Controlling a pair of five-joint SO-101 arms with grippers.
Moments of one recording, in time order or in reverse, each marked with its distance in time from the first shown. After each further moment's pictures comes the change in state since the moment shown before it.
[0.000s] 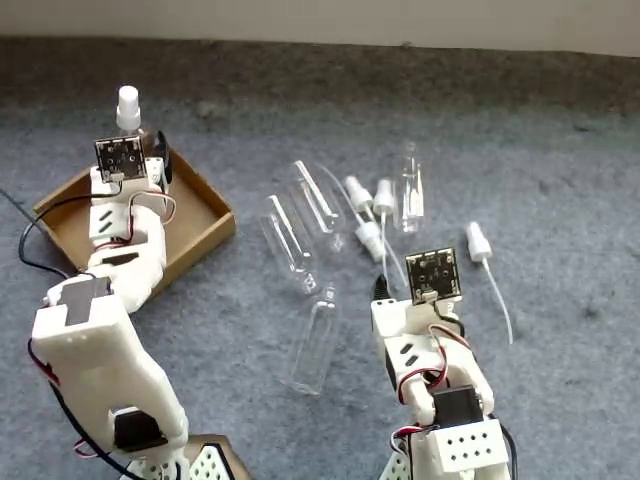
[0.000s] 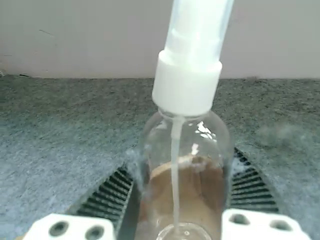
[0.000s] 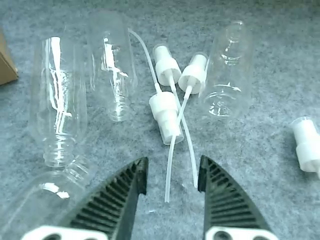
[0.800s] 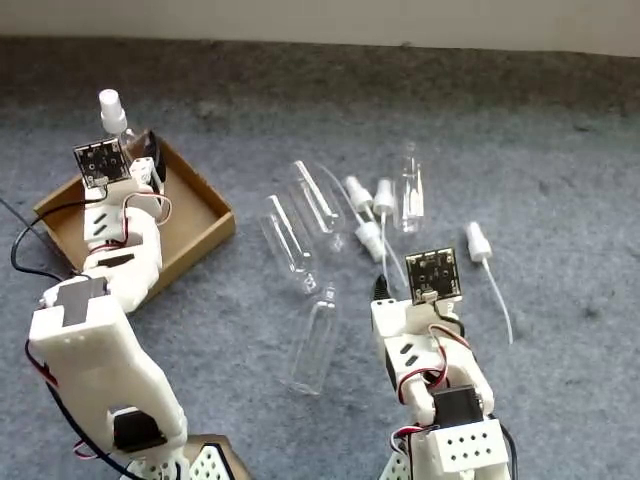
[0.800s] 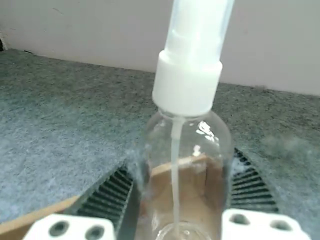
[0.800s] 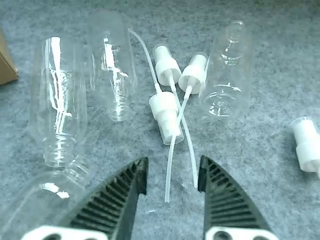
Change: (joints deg) left arm -0.4 0.0 0.6 -0.2 7.6; right arm 0.0 0.0 0.0 0.0 0.0
